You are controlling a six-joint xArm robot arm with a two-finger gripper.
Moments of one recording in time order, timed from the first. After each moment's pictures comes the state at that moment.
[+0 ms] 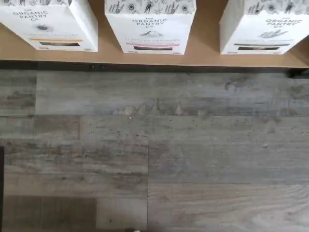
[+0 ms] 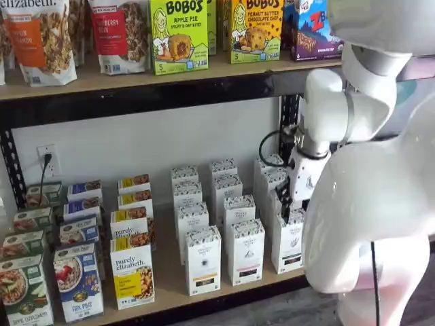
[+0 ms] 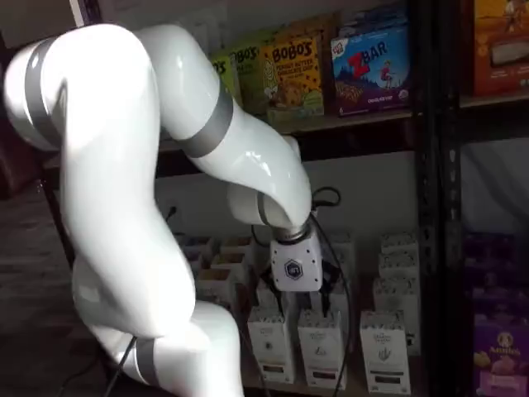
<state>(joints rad) -0.21 -0.32 -0.33 0.04 0.57 -0.23</state>
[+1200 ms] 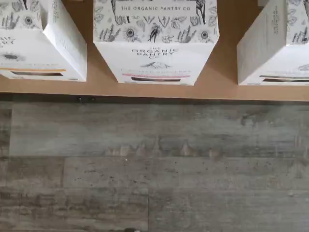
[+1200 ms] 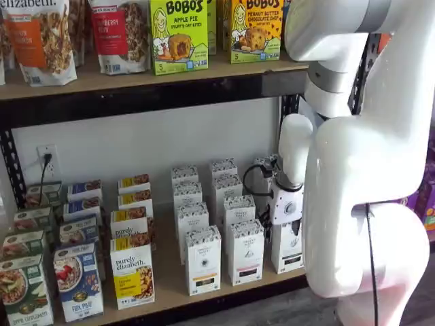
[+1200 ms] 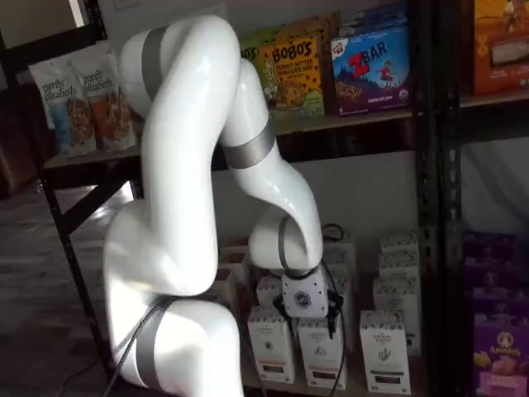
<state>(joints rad) -0.14 0.24 -0.52 -0.04 0.16 -0.10</state>
